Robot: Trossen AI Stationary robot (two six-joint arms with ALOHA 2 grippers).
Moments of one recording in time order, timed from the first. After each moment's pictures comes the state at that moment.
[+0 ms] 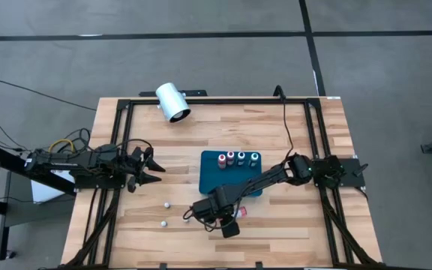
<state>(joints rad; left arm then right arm) -0.01 0.11 0.02 0.05 0.24 -0.40 0.34 2.41 2.03 -1.17 -0.21 0.04</state>
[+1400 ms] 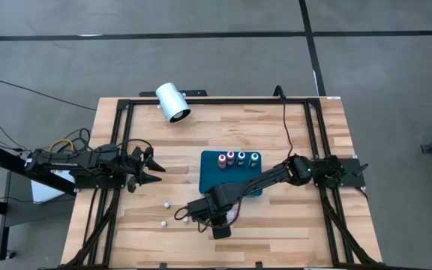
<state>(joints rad) -0.01 0.11 0.01 0.06 0.24 -0.40 0.35 2.42 2.20 -1.18 -0.13 0.12</state>
